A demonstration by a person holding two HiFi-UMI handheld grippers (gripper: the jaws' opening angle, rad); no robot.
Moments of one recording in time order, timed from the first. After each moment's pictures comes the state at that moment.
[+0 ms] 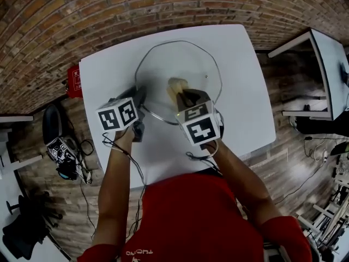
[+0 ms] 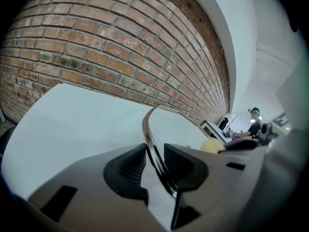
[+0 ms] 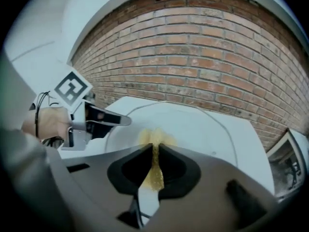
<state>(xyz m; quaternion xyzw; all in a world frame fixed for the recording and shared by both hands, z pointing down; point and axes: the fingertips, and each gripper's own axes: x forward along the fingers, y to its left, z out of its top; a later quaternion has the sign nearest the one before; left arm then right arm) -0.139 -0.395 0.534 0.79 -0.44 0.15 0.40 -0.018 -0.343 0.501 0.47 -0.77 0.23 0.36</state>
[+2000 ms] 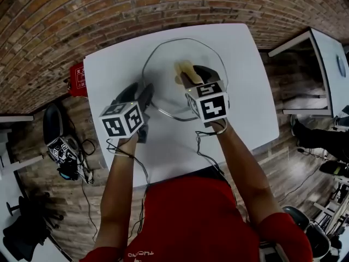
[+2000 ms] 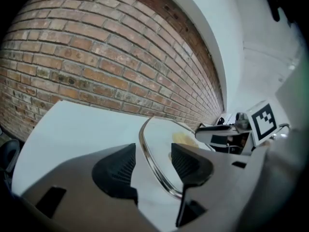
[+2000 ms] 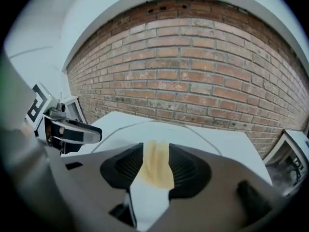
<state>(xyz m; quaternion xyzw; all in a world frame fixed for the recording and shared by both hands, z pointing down) -0.153 -0.386 0.504 0.82 -0.44 0.13 0.34 -0.011 -0.403 0.487 0.52 -0.78 0.19 0.30</state>
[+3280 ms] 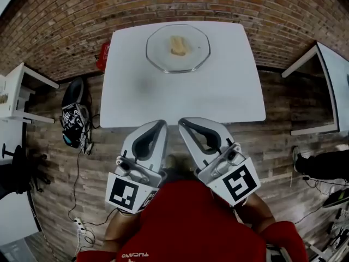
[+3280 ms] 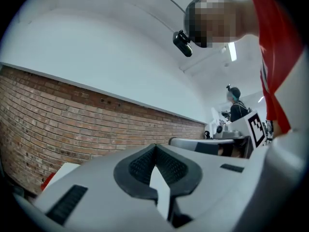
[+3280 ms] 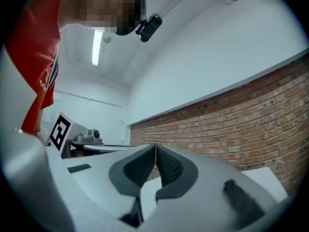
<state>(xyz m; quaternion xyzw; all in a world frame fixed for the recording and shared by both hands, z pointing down) 0.007 0.031 0.248 0.88 -0.47 -0.03 0.02 0.036 0.027 0.236 0.31 -0.95 0.01 -0.06</state>
